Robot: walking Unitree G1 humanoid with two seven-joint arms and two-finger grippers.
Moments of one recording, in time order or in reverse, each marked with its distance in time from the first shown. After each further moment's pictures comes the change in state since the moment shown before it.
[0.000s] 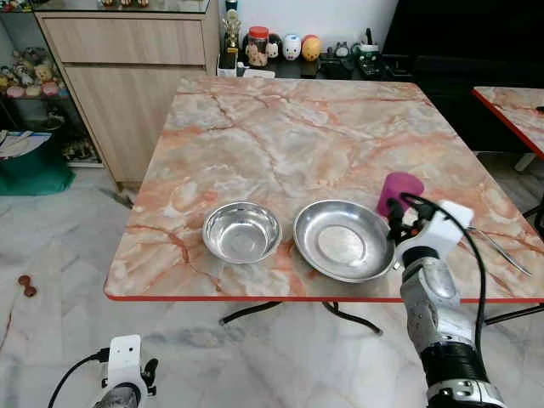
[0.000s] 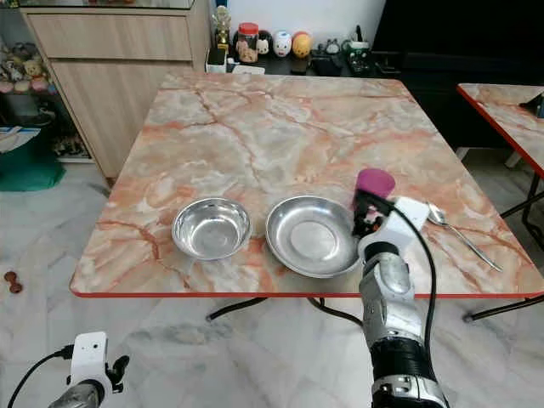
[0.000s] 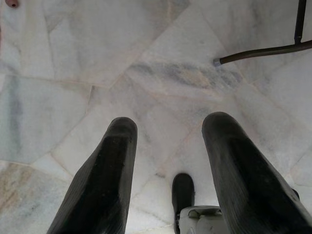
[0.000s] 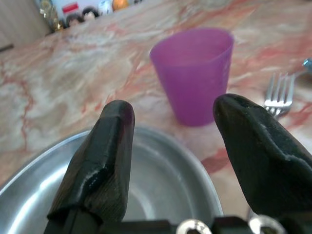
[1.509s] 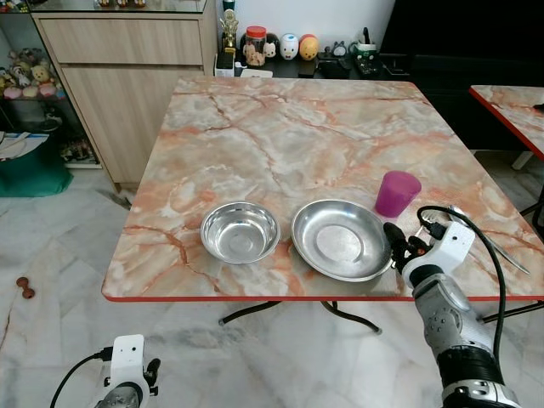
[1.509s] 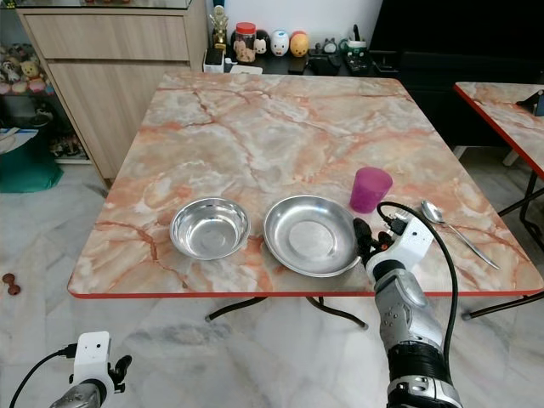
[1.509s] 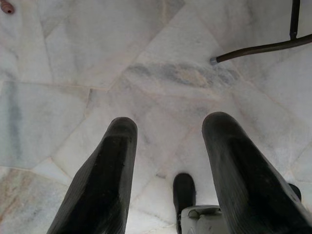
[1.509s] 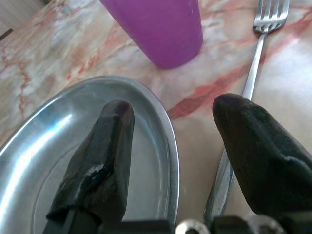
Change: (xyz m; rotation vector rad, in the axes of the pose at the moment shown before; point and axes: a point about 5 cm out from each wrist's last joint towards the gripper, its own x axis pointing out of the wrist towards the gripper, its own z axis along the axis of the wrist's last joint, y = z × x) left arm 0.000 -0.003 0.000 0.023 -0.001 -0.014; right arm -0.004 -0.031 -0.022 0.236 0.174 0.035
